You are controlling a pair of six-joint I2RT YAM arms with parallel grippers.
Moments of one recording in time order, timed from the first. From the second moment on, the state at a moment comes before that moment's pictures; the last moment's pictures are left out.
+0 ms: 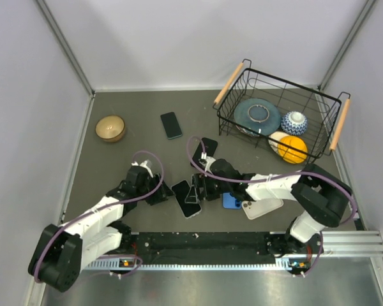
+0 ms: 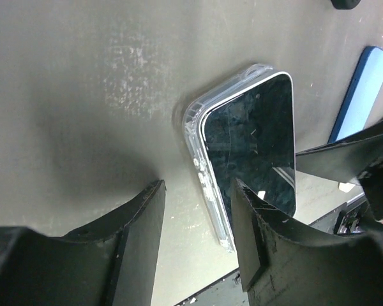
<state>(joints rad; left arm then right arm) -0.41 0.96 0.28 -0.16 0.27 -0.83 0.96 1.57 0.67 0.24 -0.28 0.76</state>
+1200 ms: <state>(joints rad) -0.43 1.15 0.25 0.15 0.35 -0.87 0.83 1.84 0.51 0.94 -0.55 1.04</state>
